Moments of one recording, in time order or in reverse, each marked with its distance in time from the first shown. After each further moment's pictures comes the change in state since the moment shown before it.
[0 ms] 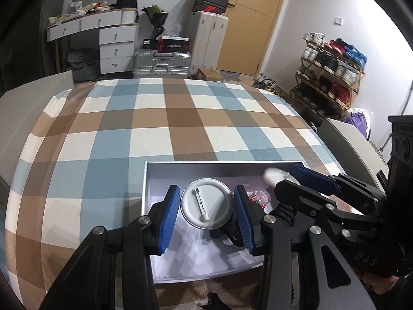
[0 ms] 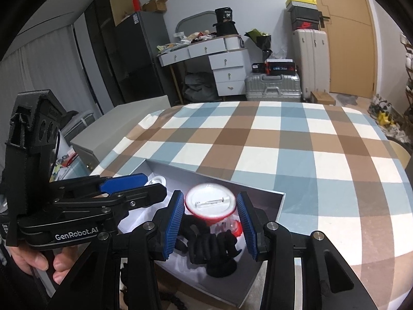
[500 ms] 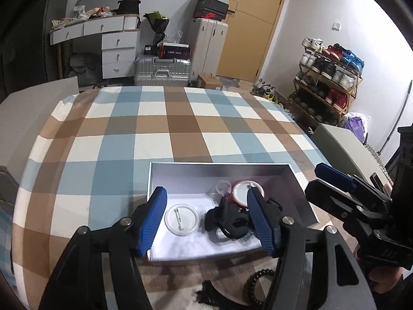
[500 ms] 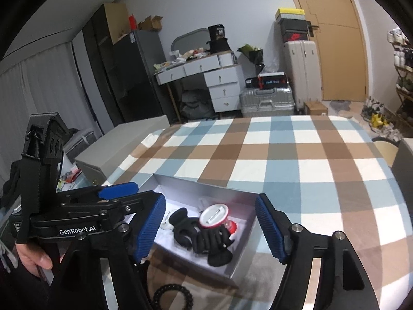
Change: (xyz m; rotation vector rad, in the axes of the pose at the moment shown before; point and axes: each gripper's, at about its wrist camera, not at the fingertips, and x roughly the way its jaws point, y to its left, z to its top) left arm -0.025 -0.006 -0.002 0.009 -0.036 -0.001; right arm -0.047 -0.002 -0.003 0.040 -0.098 -0.011
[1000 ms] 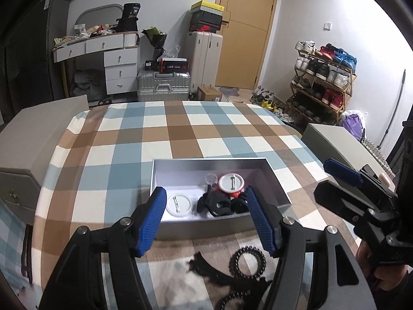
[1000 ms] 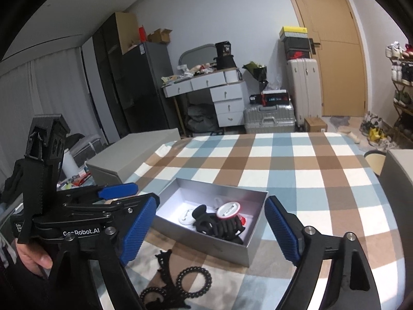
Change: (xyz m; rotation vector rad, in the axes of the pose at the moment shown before) left arm -0.041 -0.017 -0.015 0.050 -0.061 0.035; right arm -0.055 0.025 -0.010 -0.031 -0.088 0.007
